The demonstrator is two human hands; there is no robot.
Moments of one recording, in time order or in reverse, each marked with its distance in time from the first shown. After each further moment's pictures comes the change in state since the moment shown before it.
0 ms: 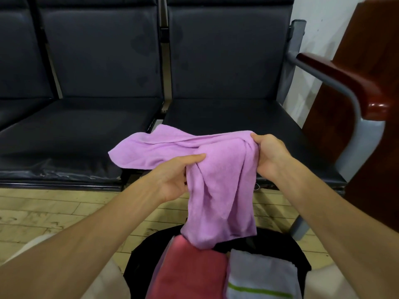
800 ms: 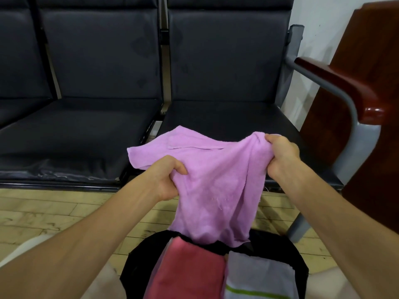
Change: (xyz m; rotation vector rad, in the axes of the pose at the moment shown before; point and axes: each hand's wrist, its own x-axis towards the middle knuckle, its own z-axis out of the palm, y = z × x) left_hand 0.002 0.002 -0.009 -0.125 0.203 -0.066; right_hand 0.006 -0.010 -0.011 0.080 0.250 -0.042
